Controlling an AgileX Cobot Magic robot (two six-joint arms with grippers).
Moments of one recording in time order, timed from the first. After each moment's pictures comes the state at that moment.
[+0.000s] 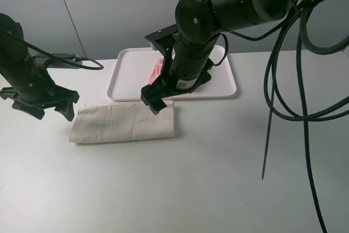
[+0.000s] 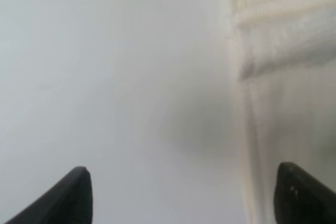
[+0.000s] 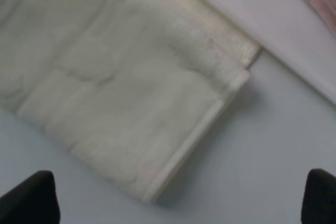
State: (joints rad) left arm -0.12 1.87 -1.06 0.07 0.72 -0.12; right arm 0.75 1.96 -1.33 -0.03 0.68 0.11
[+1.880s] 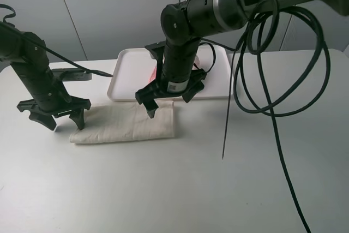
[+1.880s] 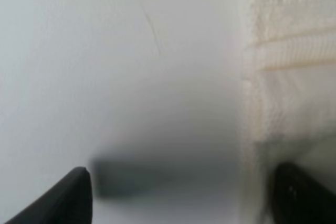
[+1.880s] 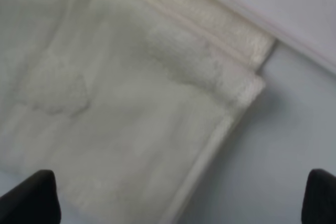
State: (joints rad) left arm -0.12 2.05 -1.13 0.04 0.72 -0.18; right arm 0.72 2.17 -1.54 0.04 0.83 0.19
